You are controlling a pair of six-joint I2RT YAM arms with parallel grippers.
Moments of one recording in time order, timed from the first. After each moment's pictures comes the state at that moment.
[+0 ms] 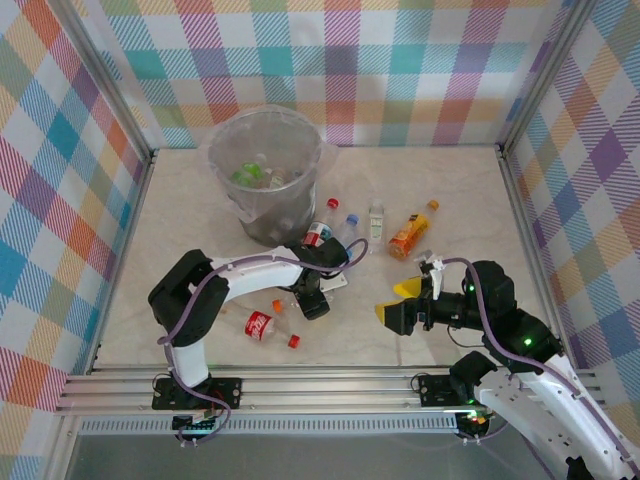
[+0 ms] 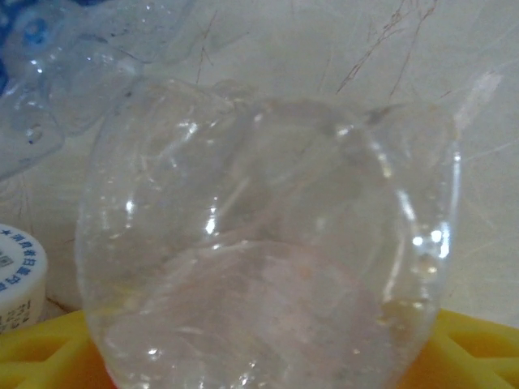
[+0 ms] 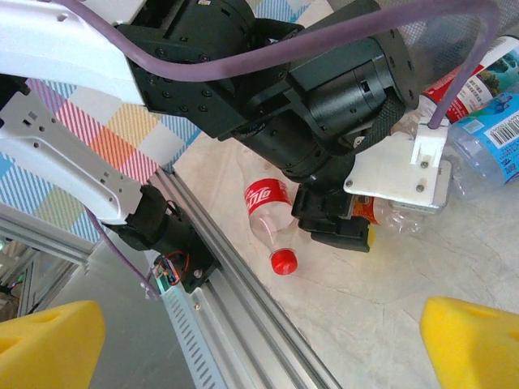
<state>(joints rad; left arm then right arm) -0.89 1.82 1.19 -0.81 -0.13 0.24 0.60 0.48 0.70 -0.65 -0.58 0.41</state>
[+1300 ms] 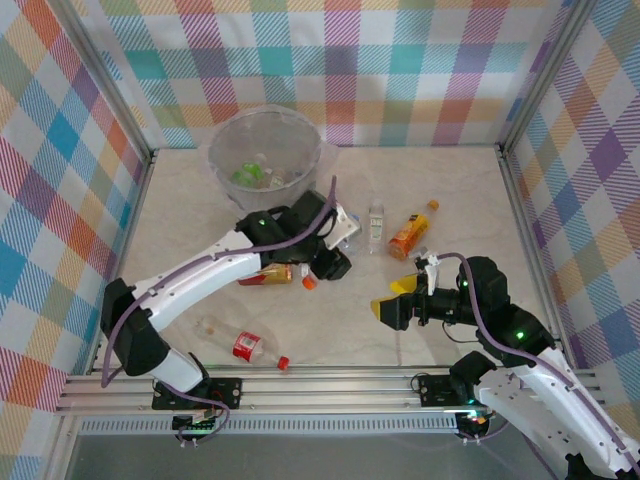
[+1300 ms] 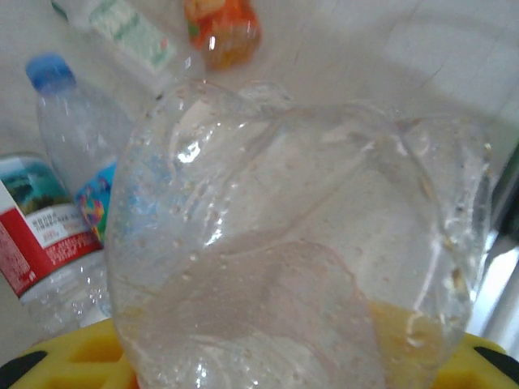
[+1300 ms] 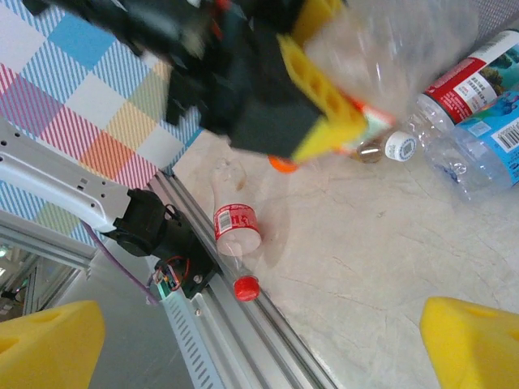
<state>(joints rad) -0.85 1.53 1.47 -0.85 0.16 0.00 0.60 0.52 0.69 -0.59 -0.58 0.44</state>
